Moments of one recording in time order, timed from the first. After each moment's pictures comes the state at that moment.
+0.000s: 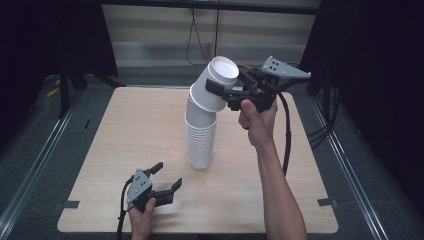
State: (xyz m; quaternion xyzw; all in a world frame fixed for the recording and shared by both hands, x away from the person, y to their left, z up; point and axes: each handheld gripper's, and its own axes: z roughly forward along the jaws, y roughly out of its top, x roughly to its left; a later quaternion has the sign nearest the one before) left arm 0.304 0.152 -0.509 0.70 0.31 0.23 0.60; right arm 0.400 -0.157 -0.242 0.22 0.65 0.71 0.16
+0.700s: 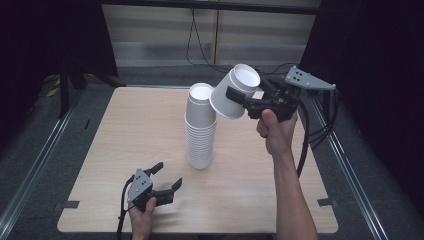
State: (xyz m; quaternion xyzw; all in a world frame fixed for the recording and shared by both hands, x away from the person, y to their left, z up) left arm 0.305 0.151 -0.509 0.70 0.32 0.23 0.59; right arm 0.376 -0.195 -0.247 0.24 0.64 0.70 0.18
